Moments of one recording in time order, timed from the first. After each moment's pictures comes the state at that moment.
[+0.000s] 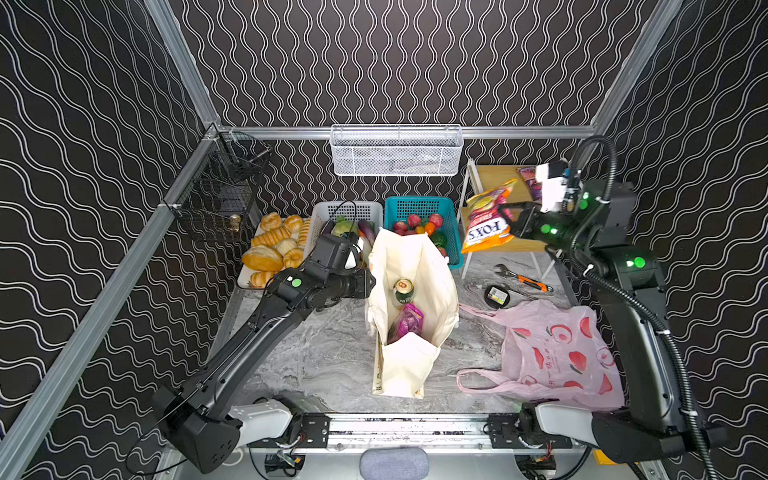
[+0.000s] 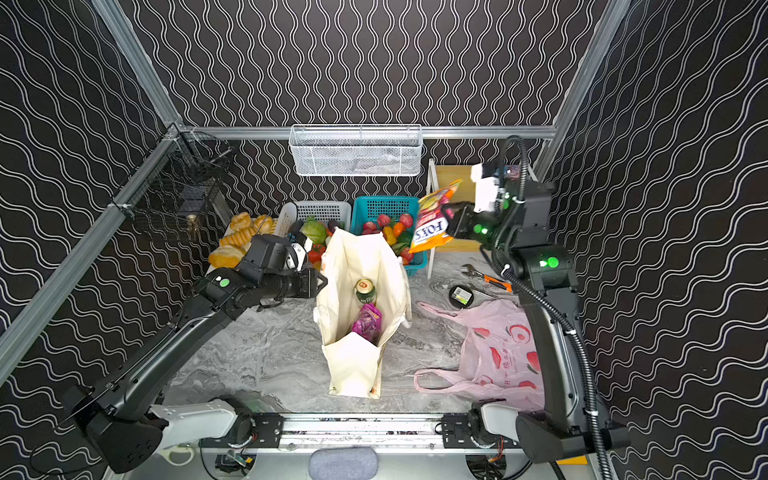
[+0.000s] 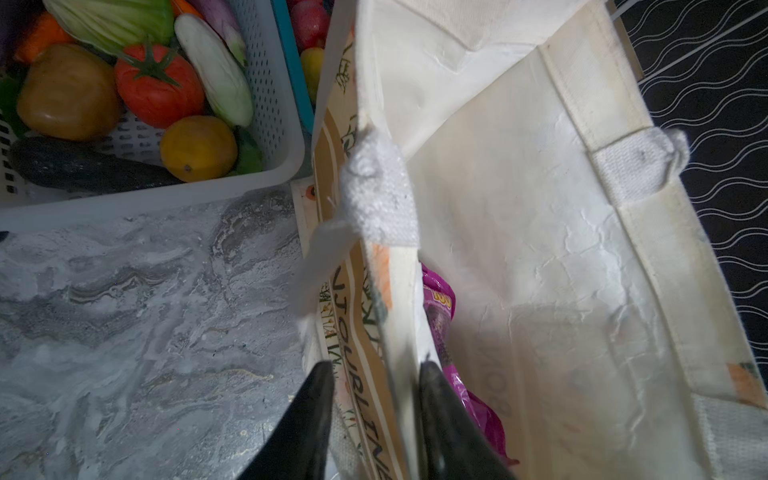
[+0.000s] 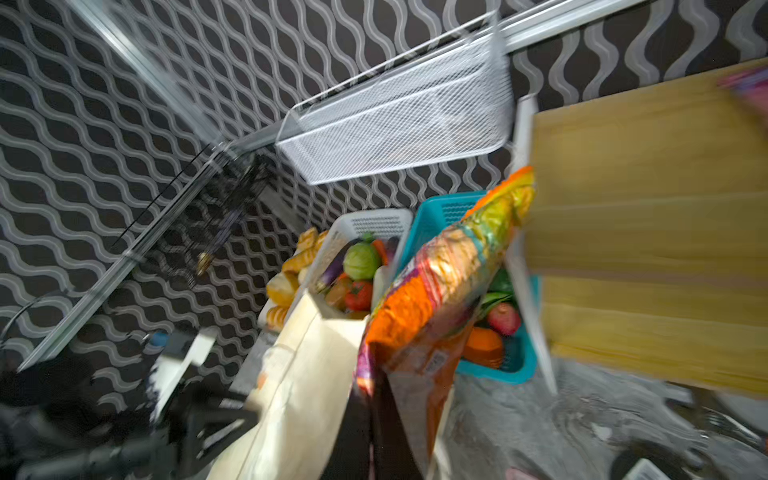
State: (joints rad) left arm -0.55 1.24 1.31 -0.84 0.12 -0.43; right arm 0.21 1.27 1.73 -0.77 -0.43 0.38
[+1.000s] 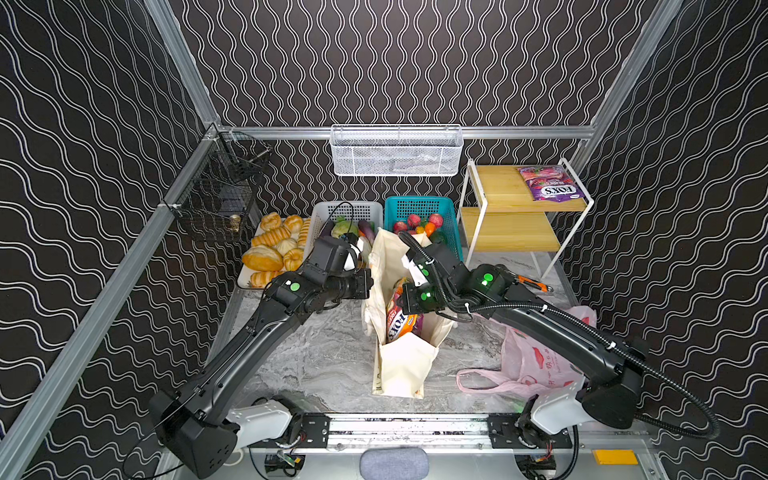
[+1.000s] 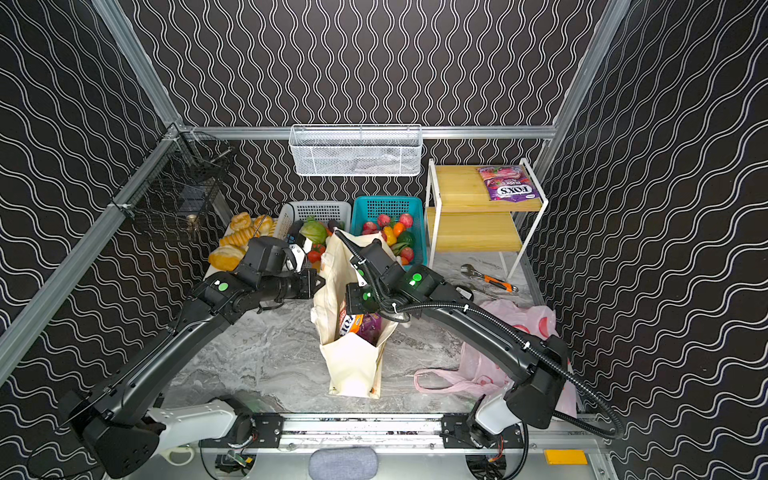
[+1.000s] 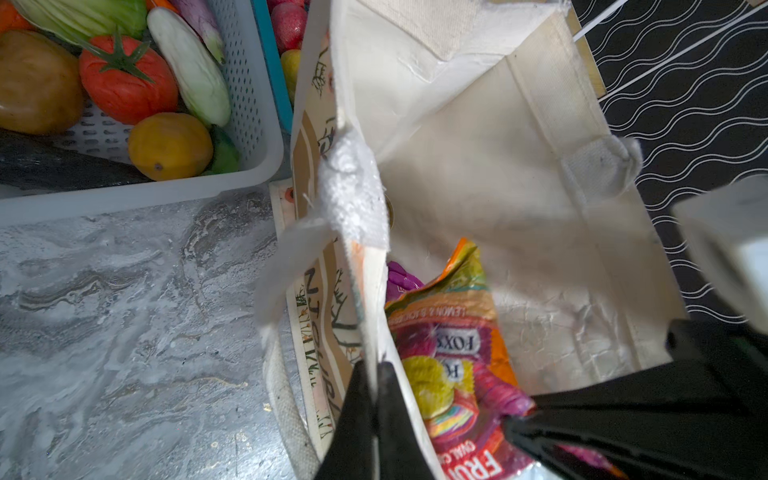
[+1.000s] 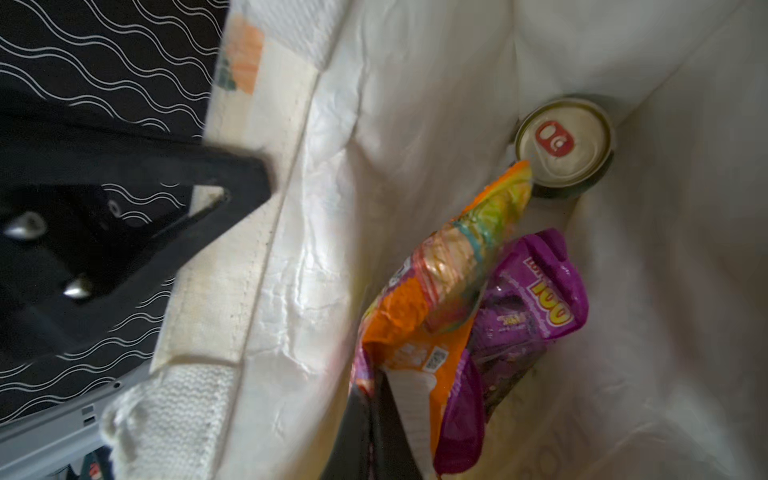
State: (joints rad) left arm -0.55 1.22 1.28 -0.79 0.15 -0.49; right arm 0.92 1.51 1.52 -0.86 -0.15 0.69
